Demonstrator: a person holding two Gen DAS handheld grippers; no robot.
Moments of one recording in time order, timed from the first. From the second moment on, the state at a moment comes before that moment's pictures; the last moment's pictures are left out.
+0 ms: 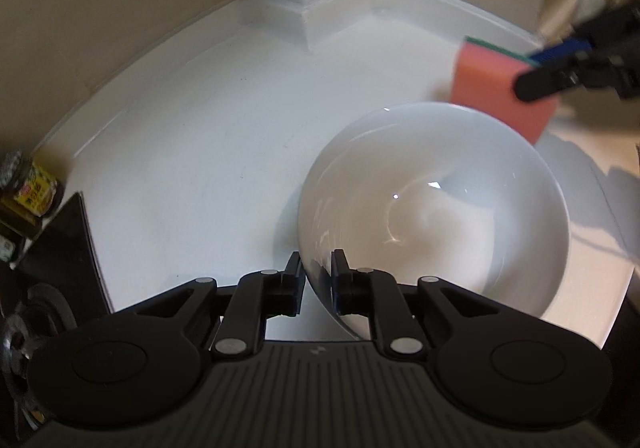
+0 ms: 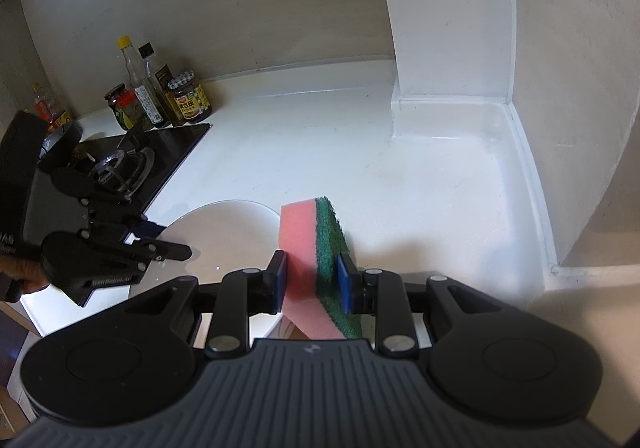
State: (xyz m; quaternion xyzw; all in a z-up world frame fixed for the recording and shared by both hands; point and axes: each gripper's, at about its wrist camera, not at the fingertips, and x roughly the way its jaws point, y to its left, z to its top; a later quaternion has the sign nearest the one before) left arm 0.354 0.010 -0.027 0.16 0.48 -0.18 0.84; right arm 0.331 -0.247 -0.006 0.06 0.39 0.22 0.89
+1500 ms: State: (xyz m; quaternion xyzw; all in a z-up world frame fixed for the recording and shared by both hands) left arm 0.344 0.004 -0.025 0.16 0.49 -0.19 0.84; right arm 0.322 -0.254 -0.003 0.06 0.39 0.22 0.89
